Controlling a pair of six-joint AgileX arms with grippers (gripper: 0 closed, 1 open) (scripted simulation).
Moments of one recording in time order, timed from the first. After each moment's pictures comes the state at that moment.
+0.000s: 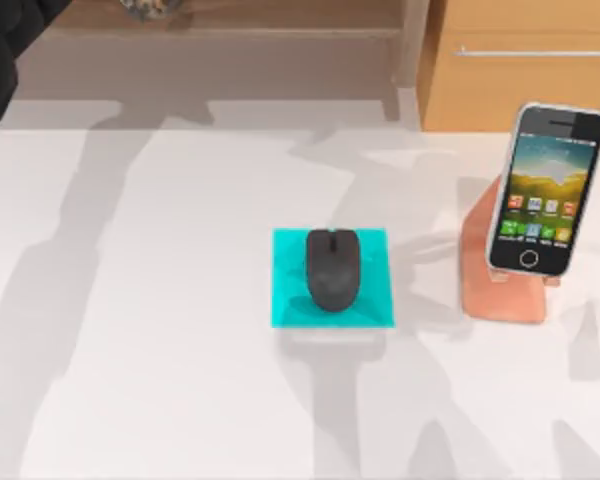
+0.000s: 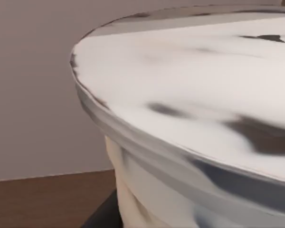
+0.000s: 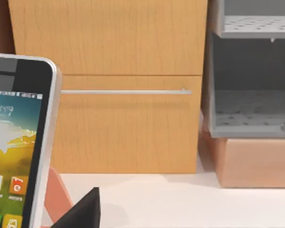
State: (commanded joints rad) left arm -0.14 1.88 1.20 0.72 0.33 -0.14; right arm 0.00 0.00 0.00 0.00 0.00 0.00
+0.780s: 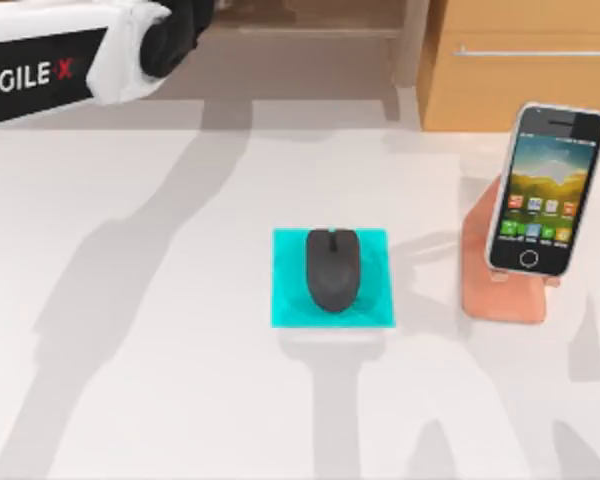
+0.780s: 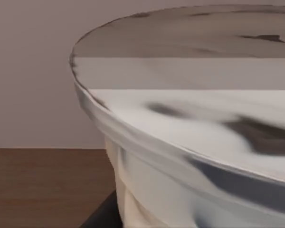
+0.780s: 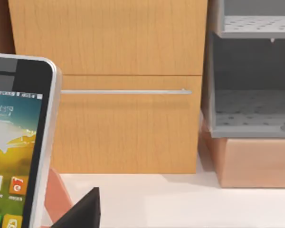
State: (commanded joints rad) left arm -0.42 2.07 1.55 0.43 -0.38 -0.03; right arm 0.00 0.00 0.00 0.00 0.00 0.00
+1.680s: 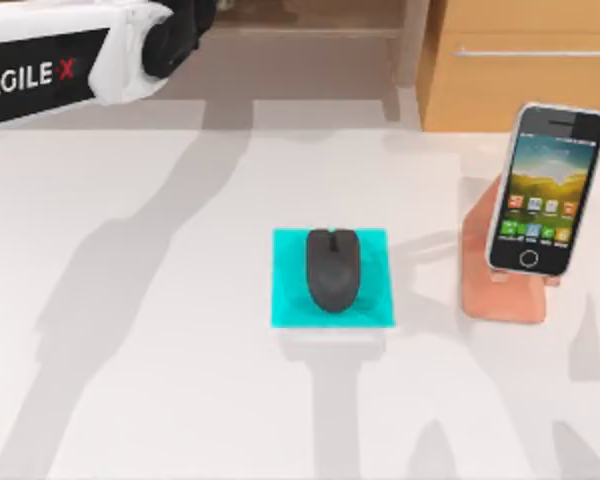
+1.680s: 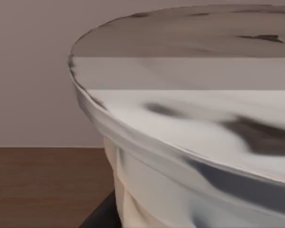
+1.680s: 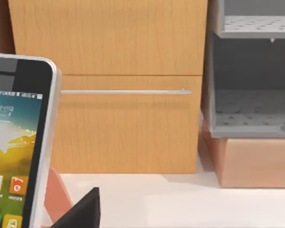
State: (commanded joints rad) left arm -0.42 2.07 1.55 0.43 -0.38 -0.03; right arm 0.00 0.00 0.00 0.00 0.00 0.00
